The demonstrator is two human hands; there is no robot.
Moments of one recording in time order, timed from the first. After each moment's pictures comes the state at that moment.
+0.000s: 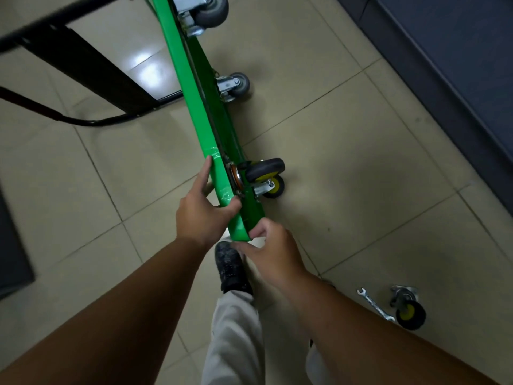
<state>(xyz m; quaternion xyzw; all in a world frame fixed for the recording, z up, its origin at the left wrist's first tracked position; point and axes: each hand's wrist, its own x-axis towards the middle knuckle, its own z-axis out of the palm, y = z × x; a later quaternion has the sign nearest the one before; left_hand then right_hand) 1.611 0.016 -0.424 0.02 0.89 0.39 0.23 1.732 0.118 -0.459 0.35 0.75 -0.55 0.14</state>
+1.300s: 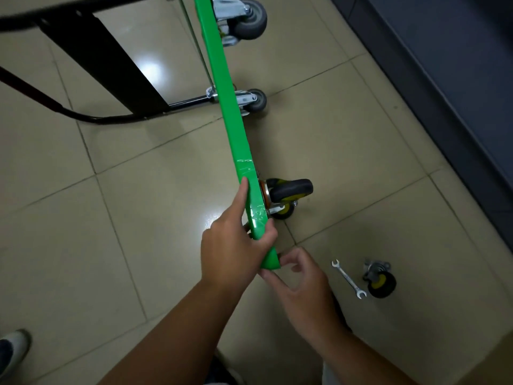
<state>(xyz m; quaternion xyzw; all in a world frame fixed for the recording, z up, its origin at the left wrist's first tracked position) 1.856 -0.005 -0.436 0.10 0.93 0.31 0.15 1.981 0.091 -0.476 0.34 0.77 -0.54 0.07</state>
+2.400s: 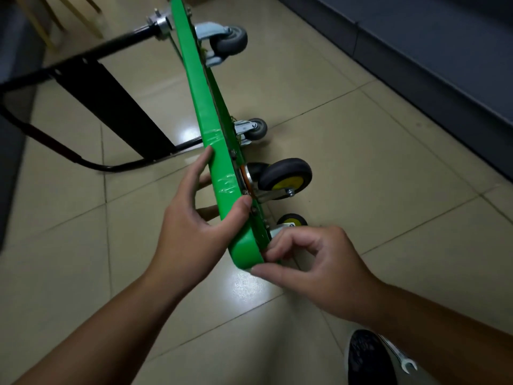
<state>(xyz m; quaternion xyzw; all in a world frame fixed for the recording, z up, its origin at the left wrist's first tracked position) 1.891 0.028 -0.482 0.13 0.83 0.54 0.06 1.975 0.195 -0.540 -0.05 0.69 -0.72 -0.06</state>
